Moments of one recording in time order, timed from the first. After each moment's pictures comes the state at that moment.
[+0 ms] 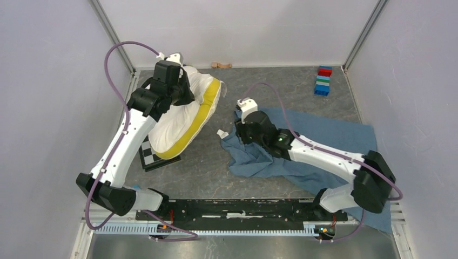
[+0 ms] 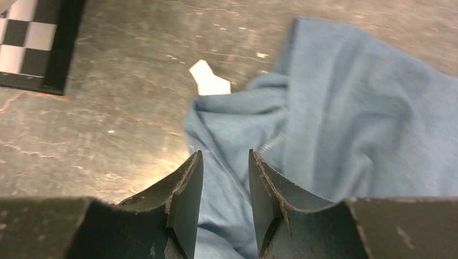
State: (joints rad) left arm -0.41 1.37 1.57 -0.86 -0.15 -0.43; right arm 0.90 1.35 0.95 -0.18 0.29 0.29
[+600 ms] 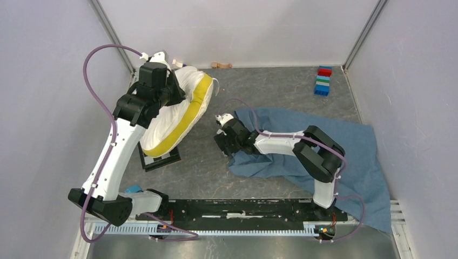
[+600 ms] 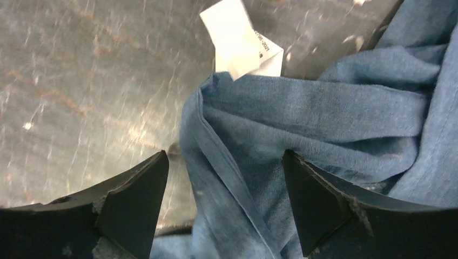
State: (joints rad) left arm -0.37 1.25 1.57 -0.87 -0.18 -0.47; right arm 0.92 1.85 1.08 -0.06 0.14 0.24
